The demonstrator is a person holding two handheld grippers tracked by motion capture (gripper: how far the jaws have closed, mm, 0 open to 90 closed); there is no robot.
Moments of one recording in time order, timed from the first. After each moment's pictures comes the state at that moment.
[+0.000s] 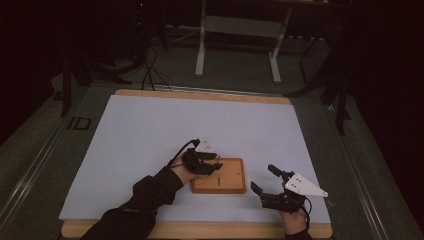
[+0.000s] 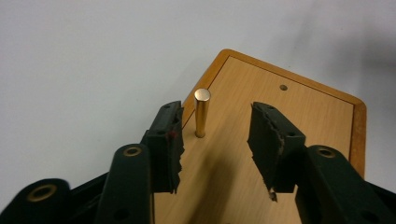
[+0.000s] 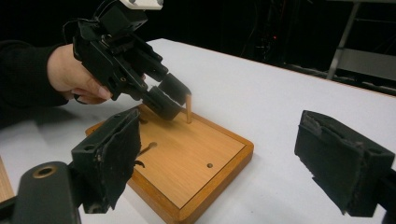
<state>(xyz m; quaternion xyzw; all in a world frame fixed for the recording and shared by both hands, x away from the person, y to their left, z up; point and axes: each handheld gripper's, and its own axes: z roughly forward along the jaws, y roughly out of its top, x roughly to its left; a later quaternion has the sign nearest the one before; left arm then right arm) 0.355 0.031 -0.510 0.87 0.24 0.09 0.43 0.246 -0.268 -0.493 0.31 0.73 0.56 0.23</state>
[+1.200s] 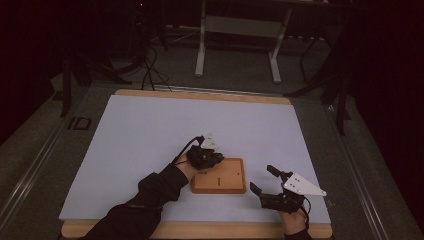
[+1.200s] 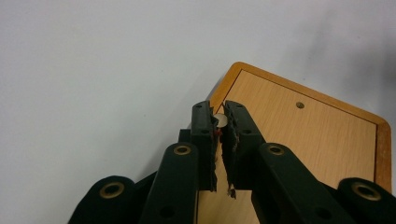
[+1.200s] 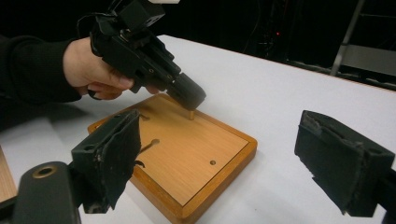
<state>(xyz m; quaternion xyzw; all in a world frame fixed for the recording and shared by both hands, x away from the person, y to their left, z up) 0.368 0.020 -0.508 0.87 0.24 0.10 0.42 0.247 -0.267 -0.494 0.31 0.74 0.56 0.23</state>
